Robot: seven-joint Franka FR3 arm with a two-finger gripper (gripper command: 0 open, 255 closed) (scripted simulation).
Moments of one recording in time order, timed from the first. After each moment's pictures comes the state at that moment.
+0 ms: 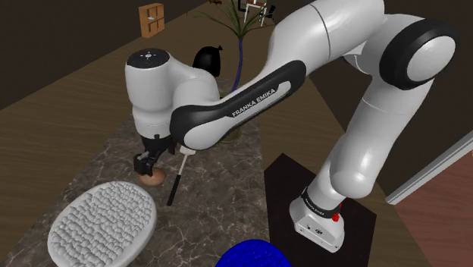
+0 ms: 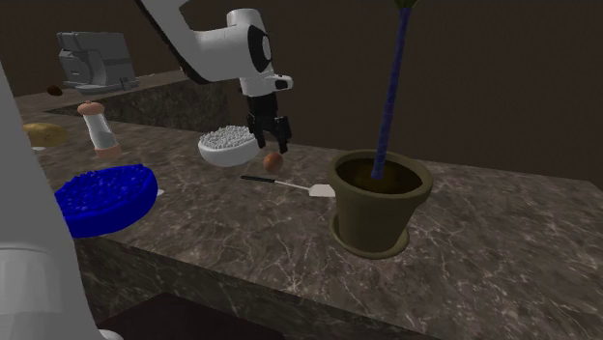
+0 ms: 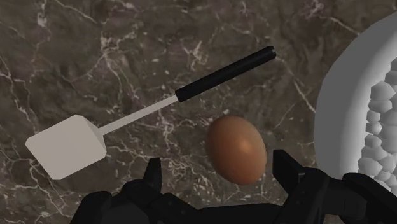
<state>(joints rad) 0.16 0.13 0.61 -2.09 -0.27 2.22 0.67</state>
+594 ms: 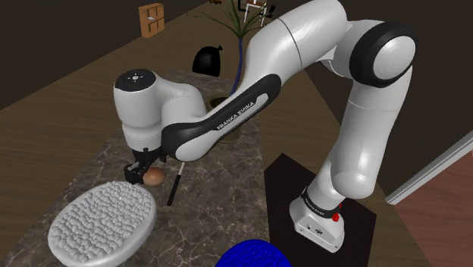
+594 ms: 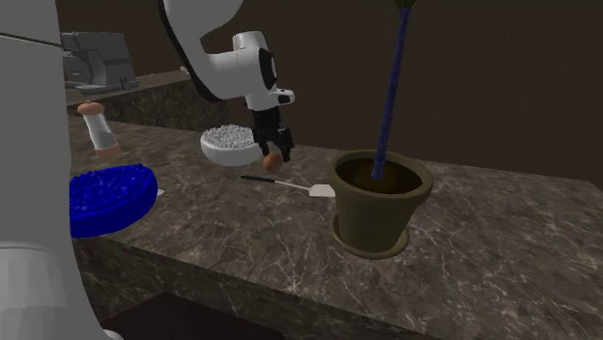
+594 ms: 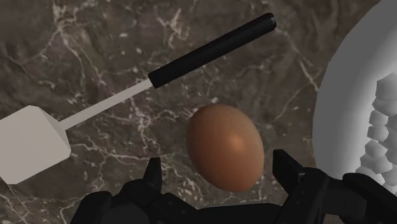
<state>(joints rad) 0.20 0.28 0.57 -2.03 -0.40 2.27 0.78</state>
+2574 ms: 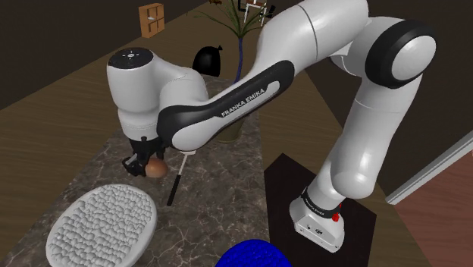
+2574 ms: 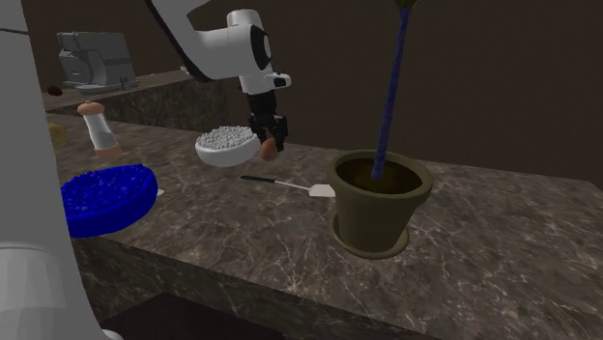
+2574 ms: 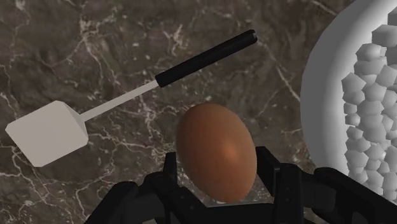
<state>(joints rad) 0.19 0.21 0.60 -2.00 -0.32 2.18 0.72</state>
